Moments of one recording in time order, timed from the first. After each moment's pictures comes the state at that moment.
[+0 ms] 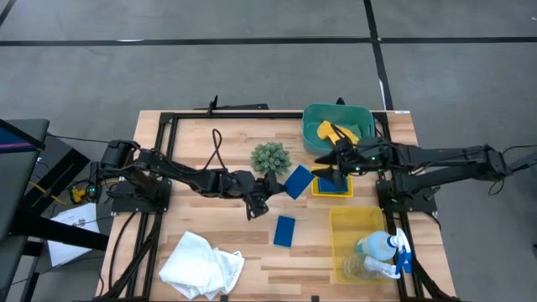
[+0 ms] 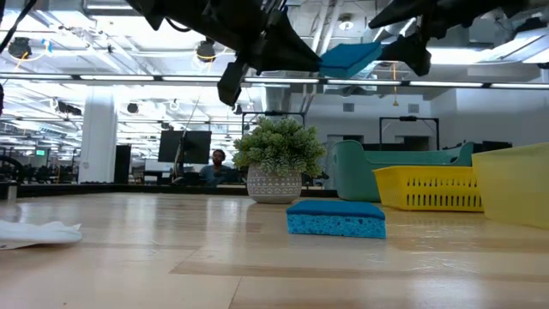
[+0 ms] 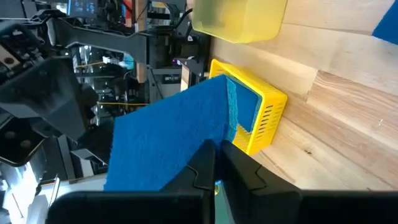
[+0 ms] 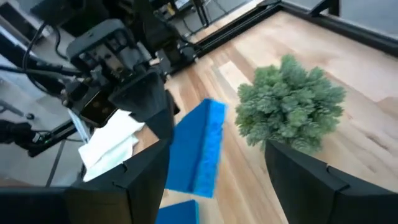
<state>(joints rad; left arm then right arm) -0.15 1.65 0.97 0.33 -0.29 1.43 -0.05 0.88 0.70 -0.20 0.03 0.49</state>
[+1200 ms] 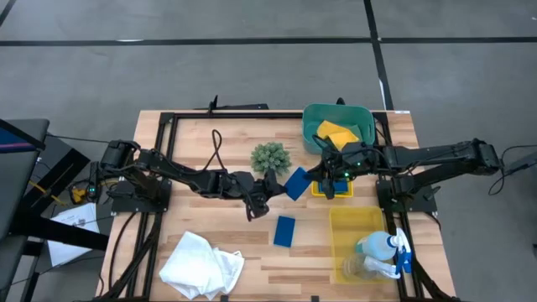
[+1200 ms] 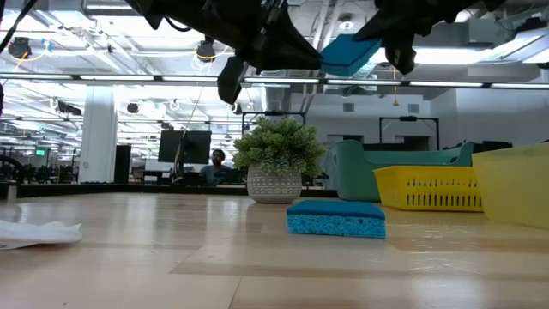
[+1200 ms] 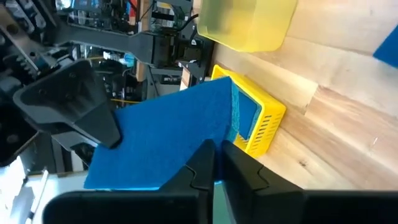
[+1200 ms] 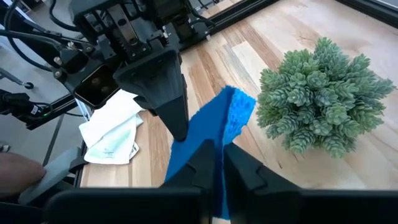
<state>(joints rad) -0.15 1.65 0.97 0.34 -0.29 1.35 0.02 1.05 0.79 -0.20 0.02 0.46</state>
